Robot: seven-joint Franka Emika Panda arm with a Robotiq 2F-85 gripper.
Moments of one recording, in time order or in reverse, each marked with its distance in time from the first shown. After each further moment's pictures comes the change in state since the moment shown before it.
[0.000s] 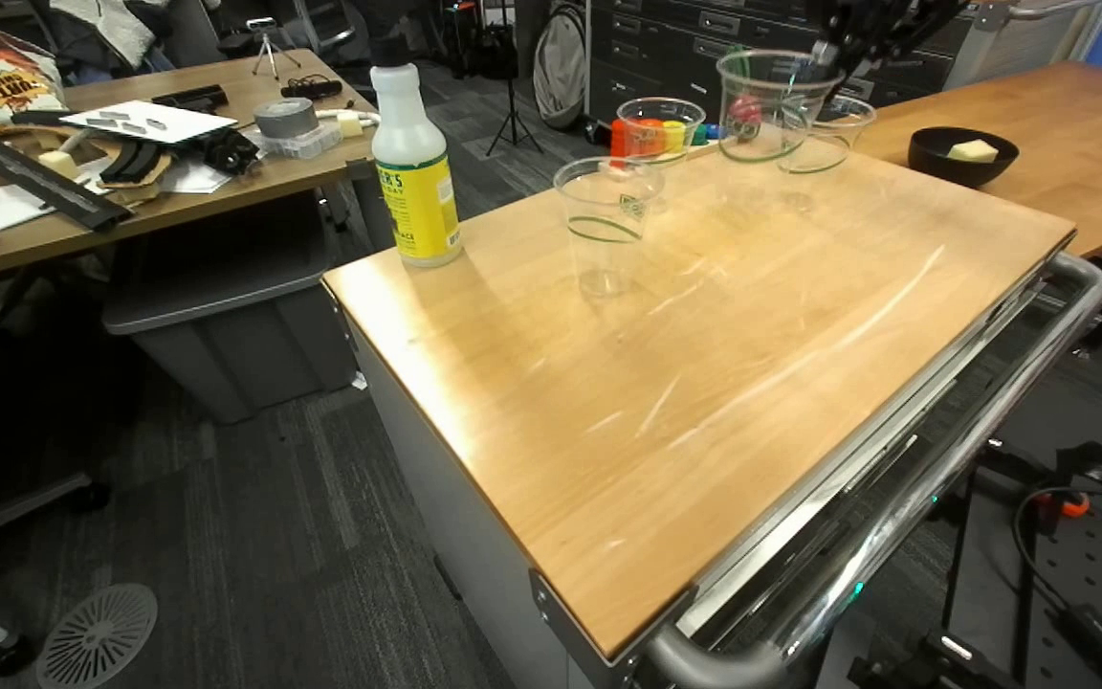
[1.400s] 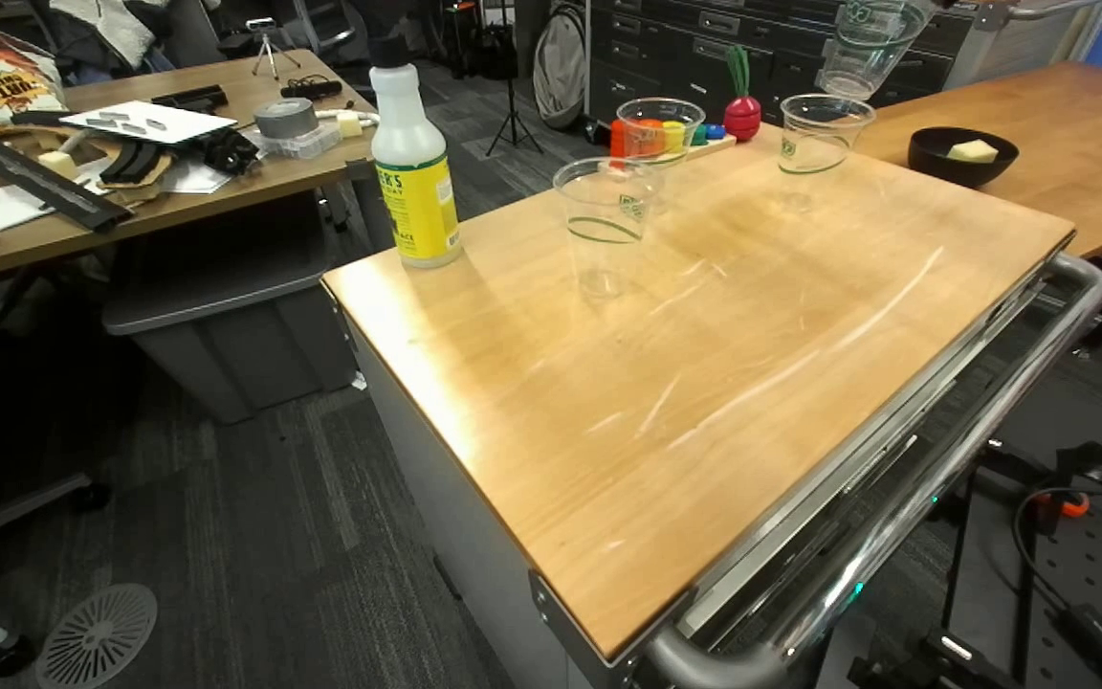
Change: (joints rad) arm -0.201 -0.096 -0.143 -0.033 0.029 0.111 0.002
